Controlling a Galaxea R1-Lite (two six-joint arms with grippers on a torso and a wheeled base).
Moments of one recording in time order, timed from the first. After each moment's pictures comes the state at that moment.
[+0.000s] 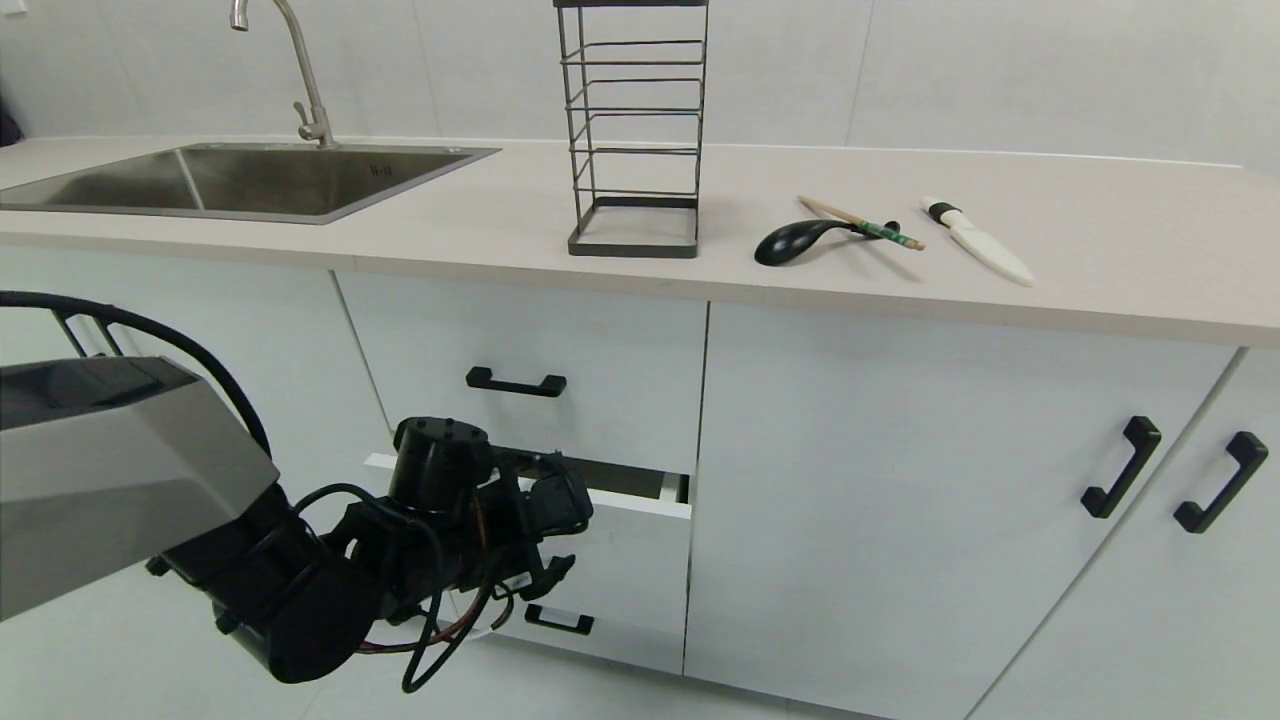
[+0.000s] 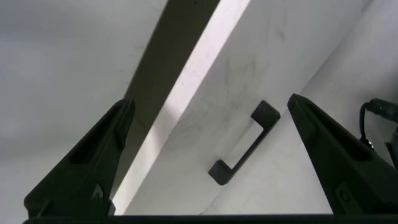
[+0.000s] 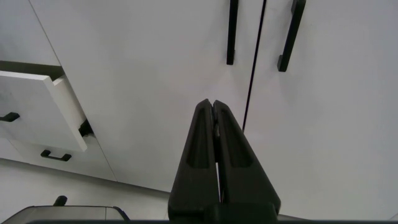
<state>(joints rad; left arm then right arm) -0.50 2.04 -0.61 -0.84 -0.03 0.87 0.00 0.00 0.00 0.00 0.03 0.01</state>
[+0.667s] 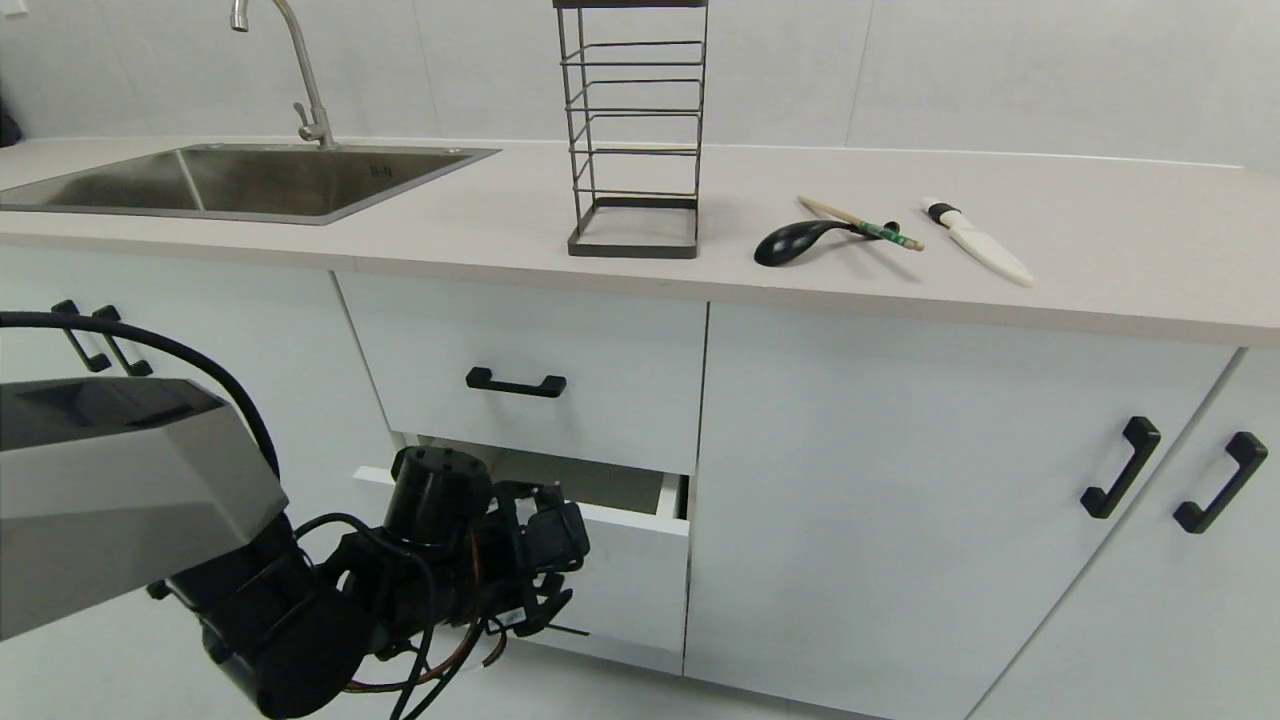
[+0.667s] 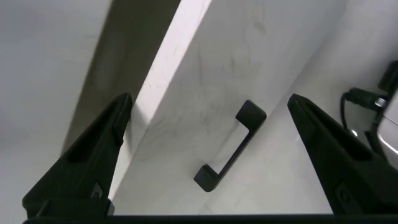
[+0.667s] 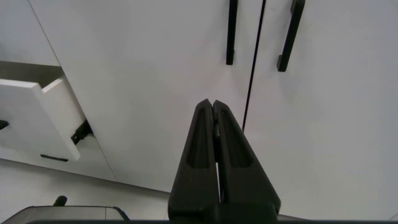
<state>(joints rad) -0.52 2.06 -0.51 -0.87 -0.07 0.87 0.00 0.00 0.00 0.00 0.03 0.01</state>
